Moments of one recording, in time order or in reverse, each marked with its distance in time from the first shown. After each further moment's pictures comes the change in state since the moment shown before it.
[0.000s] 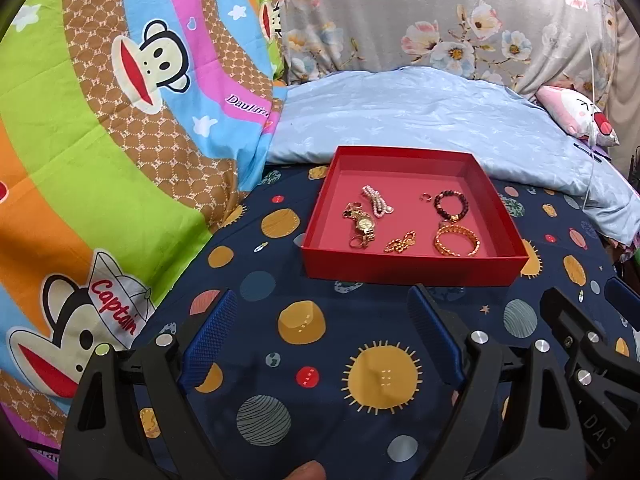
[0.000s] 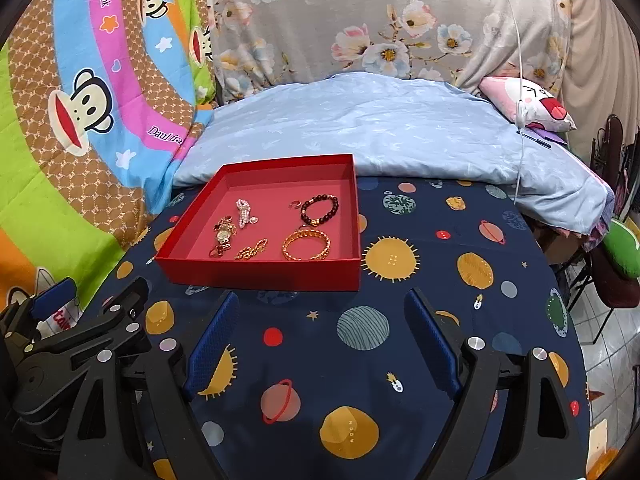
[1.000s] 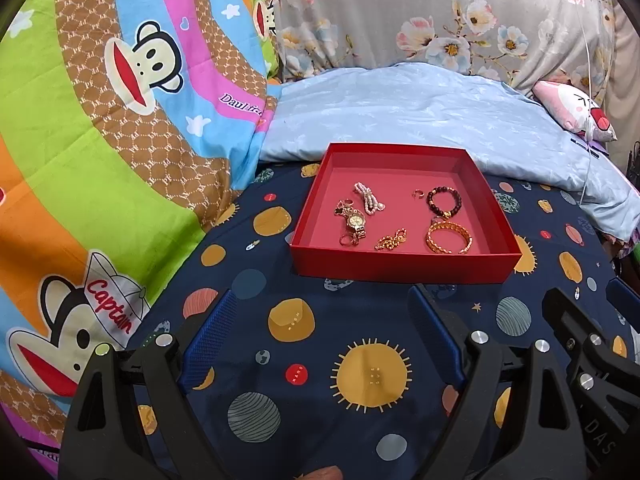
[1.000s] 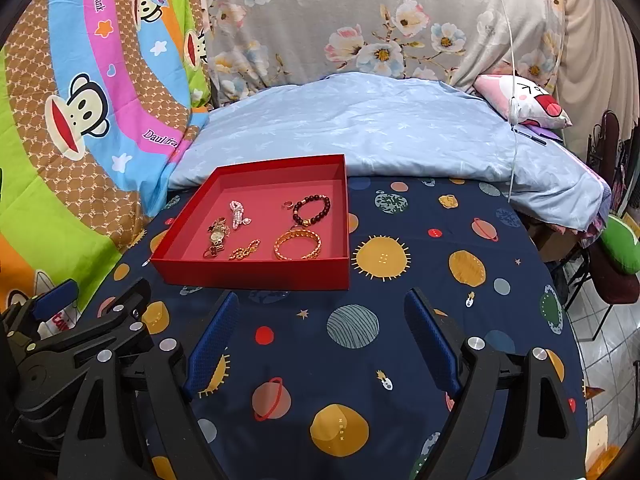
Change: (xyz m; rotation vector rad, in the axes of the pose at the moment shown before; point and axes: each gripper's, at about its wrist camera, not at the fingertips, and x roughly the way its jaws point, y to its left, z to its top) left arm 0.001 -0.007 0.000 0.000 0.015 -0.013; right arm -0.002 -0.009 -0.001 0.014 -0.003 -0.002
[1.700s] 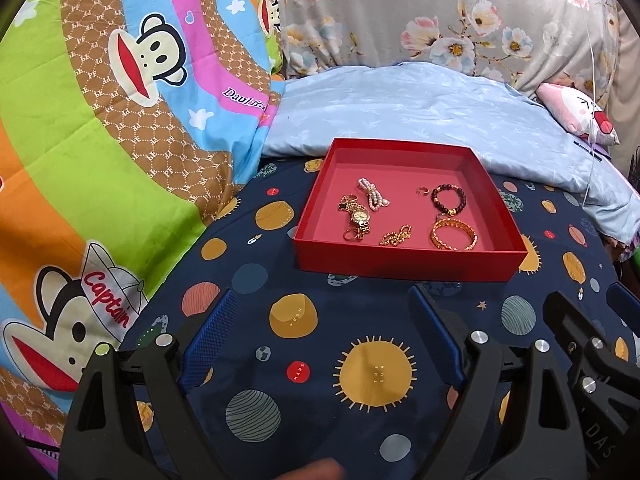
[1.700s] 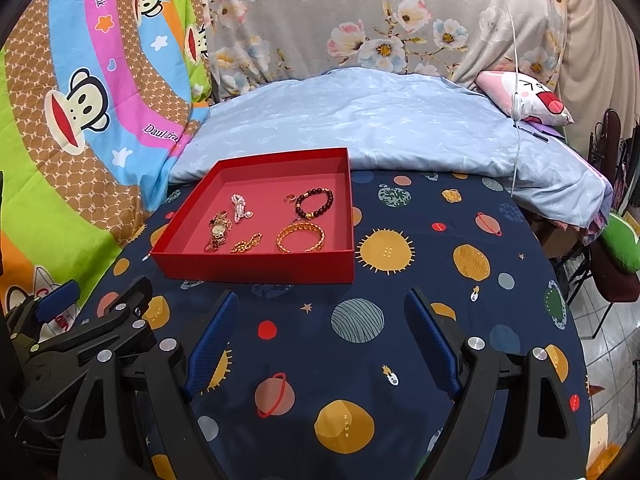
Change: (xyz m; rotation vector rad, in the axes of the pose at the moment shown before) left arm 0.005 0.004 -0.005 -0.010 0.000 0.008; right arm 0.004 0.004 -0.005 -0.002 0.016 0.002
